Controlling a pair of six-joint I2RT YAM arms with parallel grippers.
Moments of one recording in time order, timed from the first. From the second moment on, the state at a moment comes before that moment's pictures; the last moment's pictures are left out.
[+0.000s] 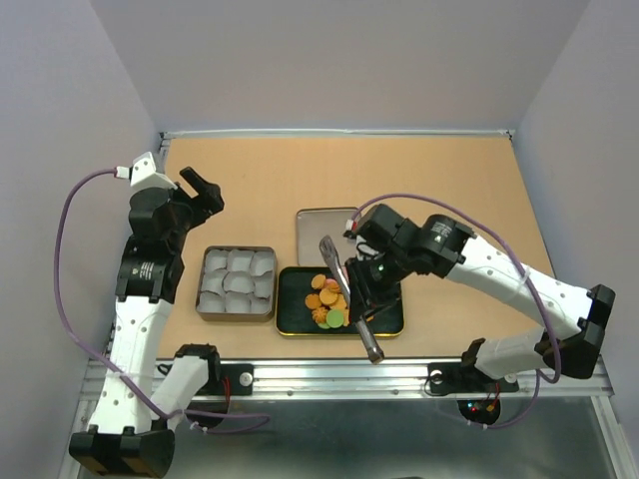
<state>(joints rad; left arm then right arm) -0.06 0.84 0.99 -0.41 -0.10 -0.50 0.93 1.35 1.44 -1.18 -0.40 0.70</state>
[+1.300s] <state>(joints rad) -0.14 0.75 1.04 -0.62 -0.08 -0.46 1.06 1.64 1.79 -1.34 0.01 0.87</state>
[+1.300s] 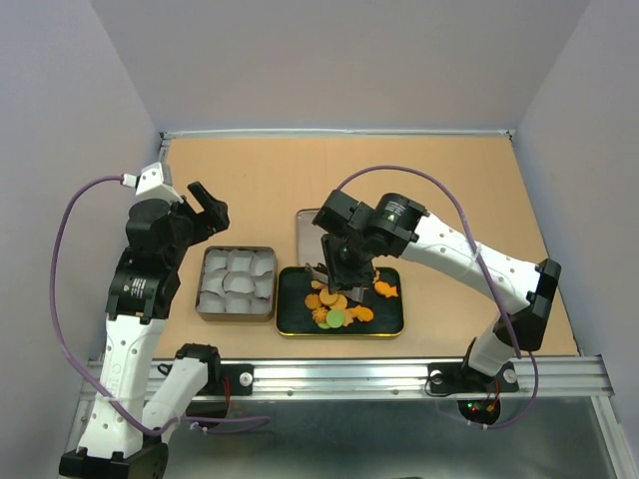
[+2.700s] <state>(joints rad) -0.14 0.71 1.05 -0.73 -0.10 -0.44 1.03 1.69 1.56 -1.19 0.00 0.81</state>
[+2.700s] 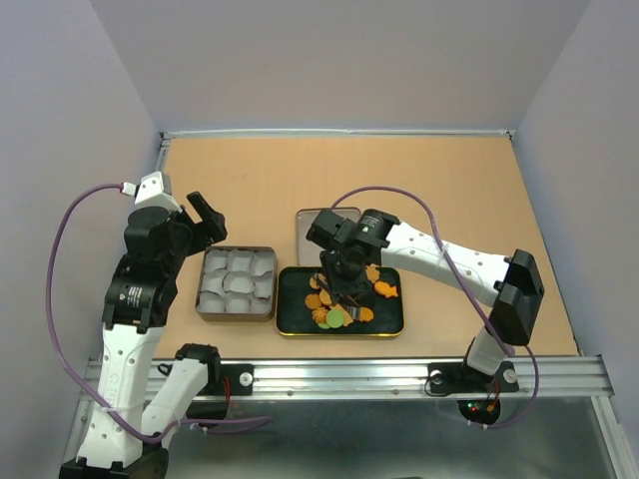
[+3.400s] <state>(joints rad) -0.14 0.70 1.05 -0.73 -0.12 -0.43 1.03 1.74 1.65 -1.21 -0.03 0.79</state>
